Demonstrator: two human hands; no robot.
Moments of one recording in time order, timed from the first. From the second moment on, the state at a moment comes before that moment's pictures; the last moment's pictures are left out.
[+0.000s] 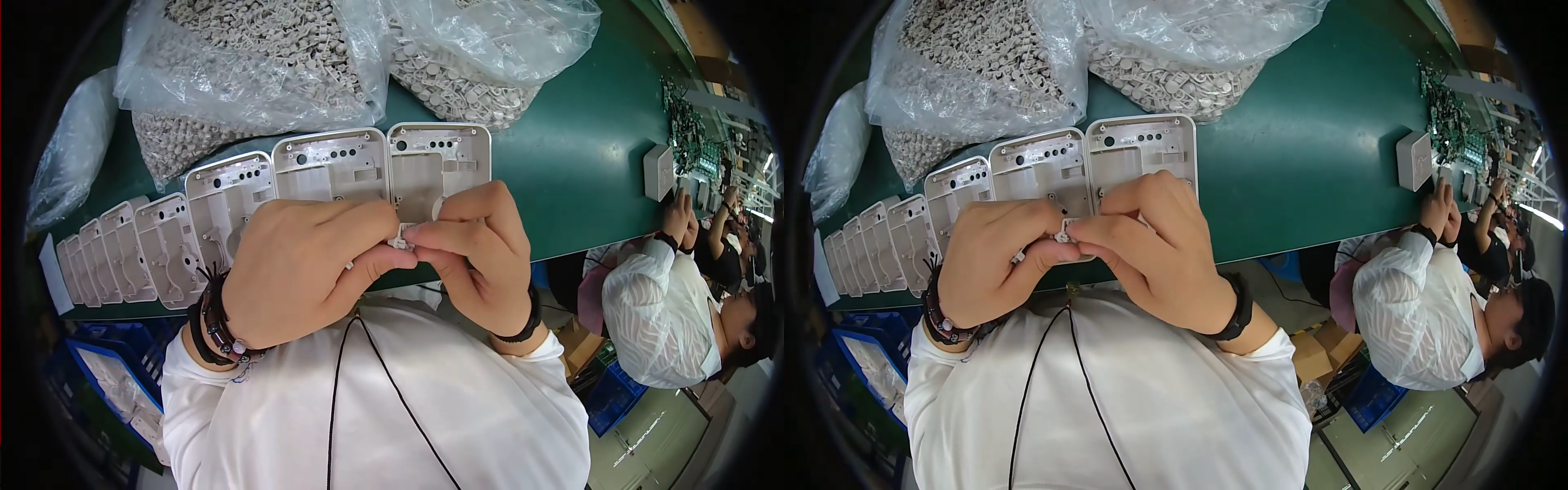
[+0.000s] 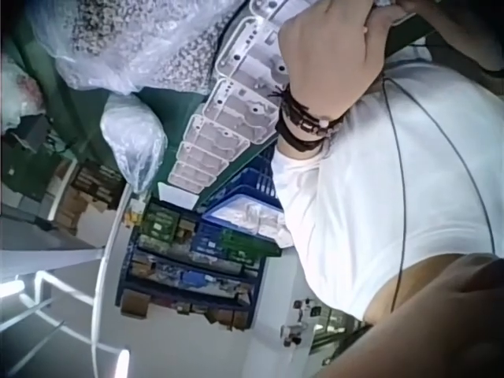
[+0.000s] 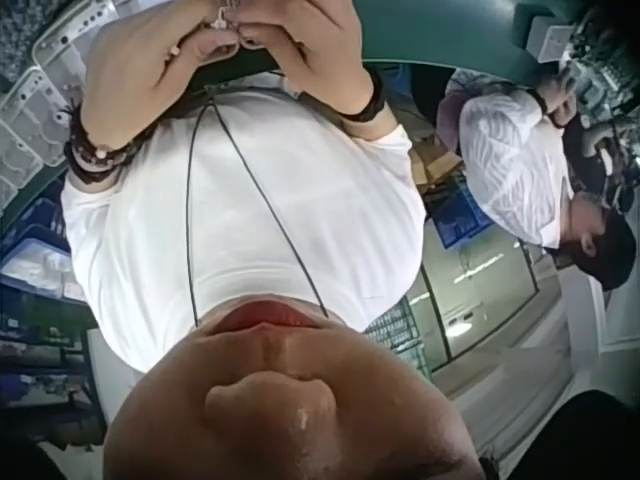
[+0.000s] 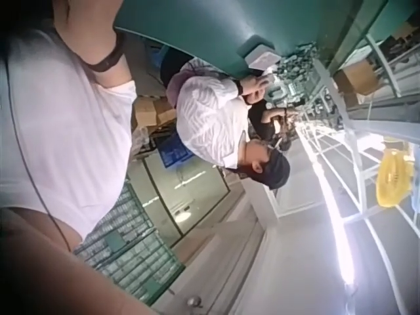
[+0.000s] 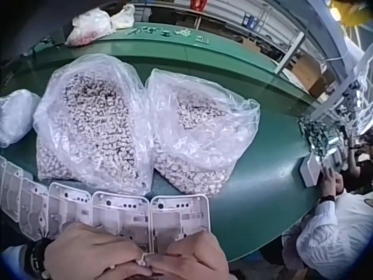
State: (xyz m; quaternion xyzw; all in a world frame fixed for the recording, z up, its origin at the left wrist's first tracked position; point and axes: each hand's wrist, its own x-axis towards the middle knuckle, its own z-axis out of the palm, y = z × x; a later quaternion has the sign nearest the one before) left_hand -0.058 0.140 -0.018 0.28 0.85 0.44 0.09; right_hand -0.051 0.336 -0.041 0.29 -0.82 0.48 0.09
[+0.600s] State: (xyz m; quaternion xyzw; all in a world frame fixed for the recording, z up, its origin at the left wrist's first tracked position) left_hand -0.046 0.087 -0.024 0.05 0.74 0.66 -0.08; right_hand -0.124 0.366 -0.041 0.41 -0.90 0.07 0.11
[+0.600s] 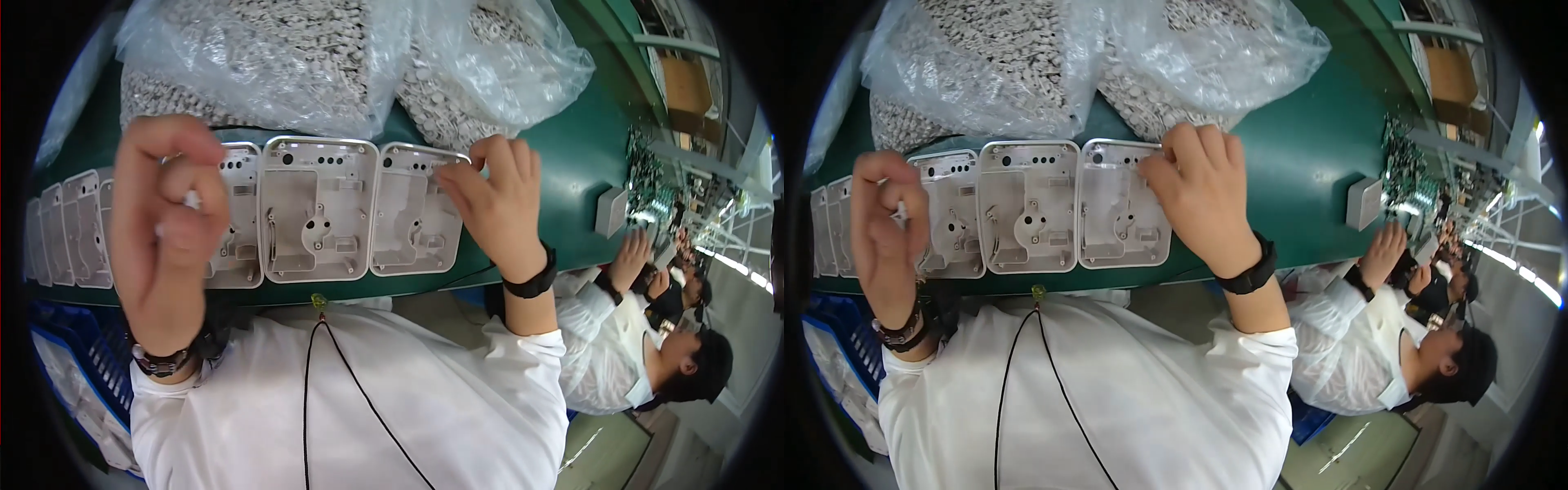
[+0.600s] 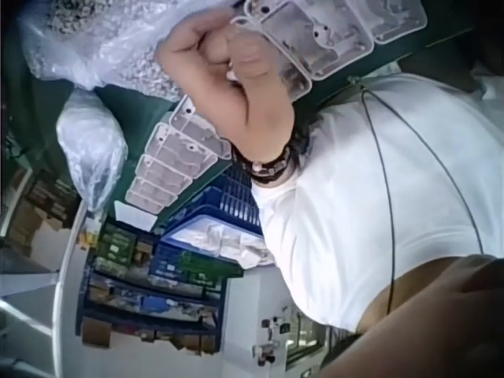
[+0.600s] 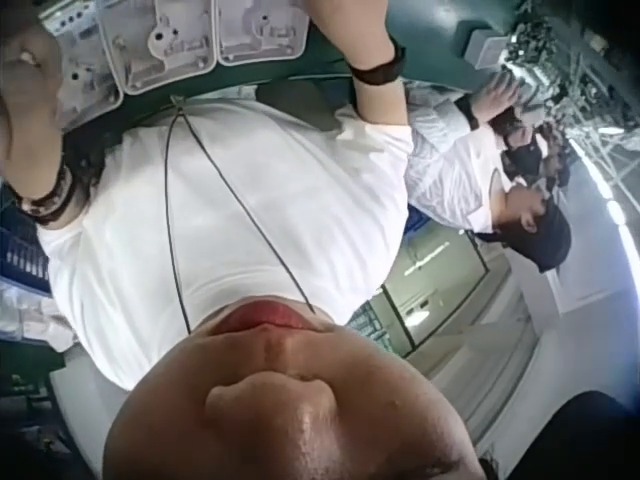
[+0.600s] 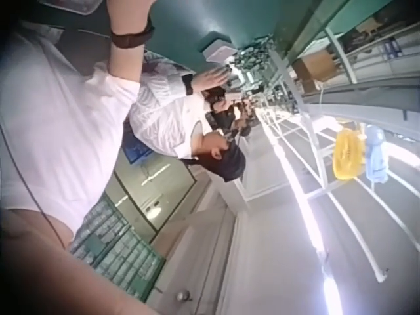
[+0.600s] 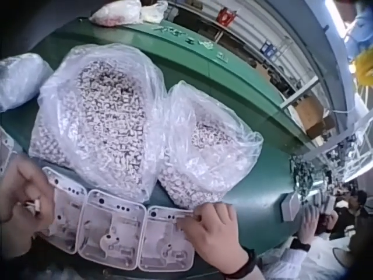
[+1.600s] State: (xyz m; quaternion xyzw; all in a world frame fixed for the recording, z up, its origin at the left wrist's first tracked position) left_hand -0.009 0.042 -0.025 0.06 0.72 0.69 0.05; right_hand -0.090 0.367 -0.044 0.27 -0.96 0.04 0.09
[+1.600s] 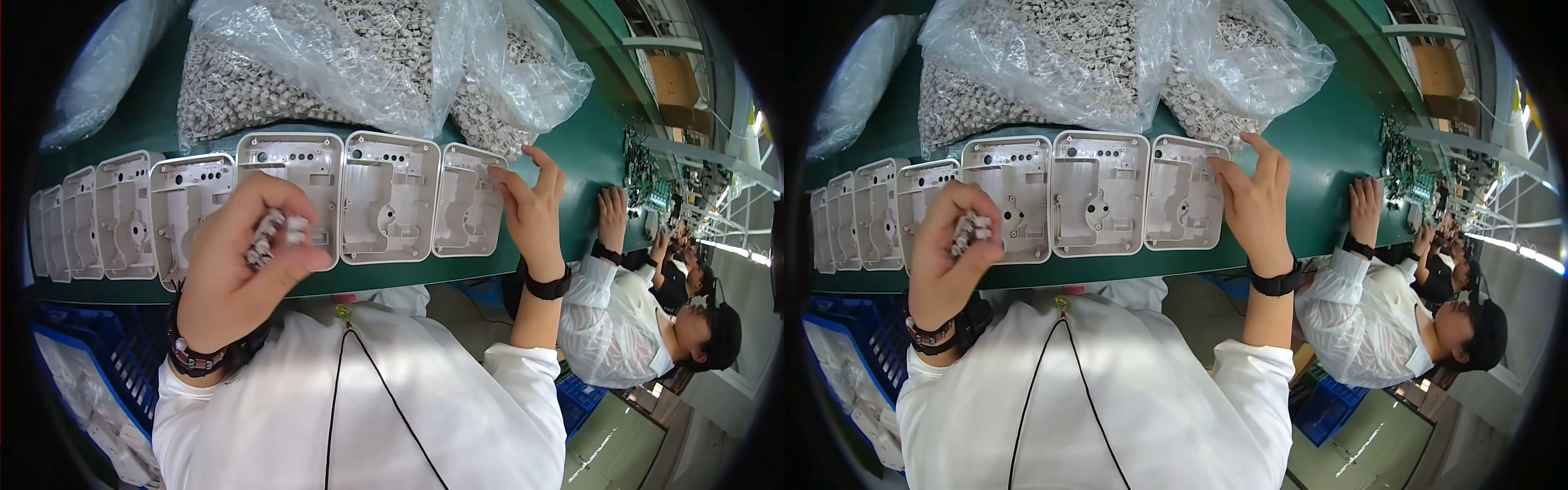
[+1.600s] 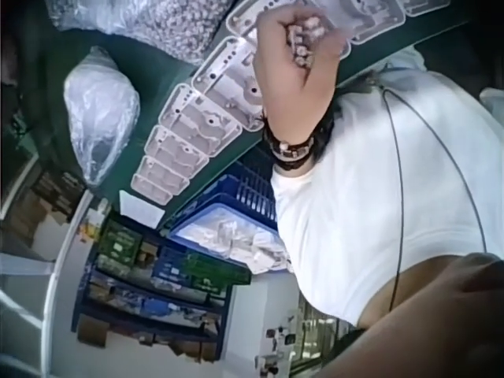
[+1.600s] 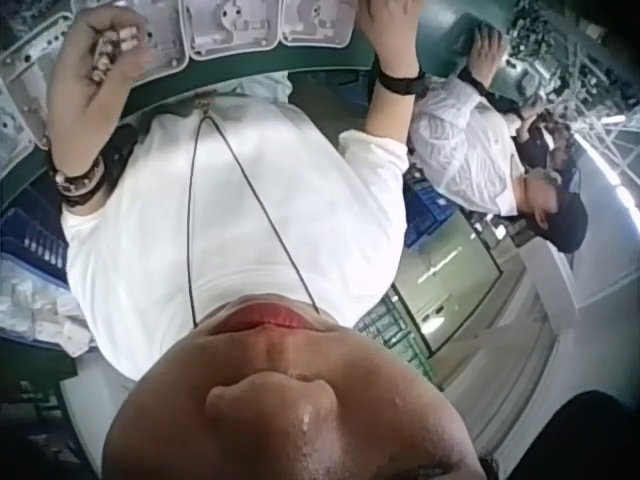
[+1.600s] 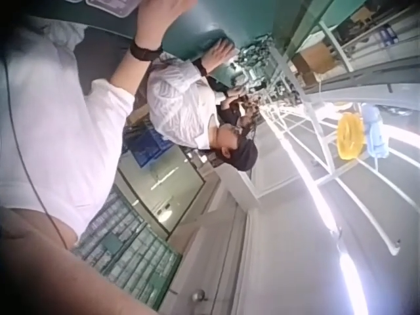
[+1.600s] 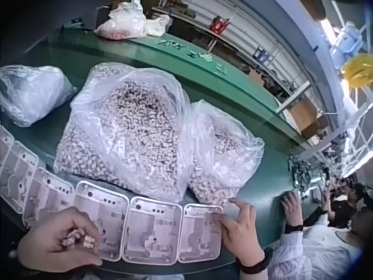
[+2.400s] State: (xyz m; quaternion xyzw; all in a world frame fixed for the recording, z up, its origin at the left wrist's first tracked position) left_hand -0.026 0.039 -0.010 0.22 0.76 0.60 0.14; right_hand -0.037 0.237 -0.006 0.41 -0.78 0.48 0.01
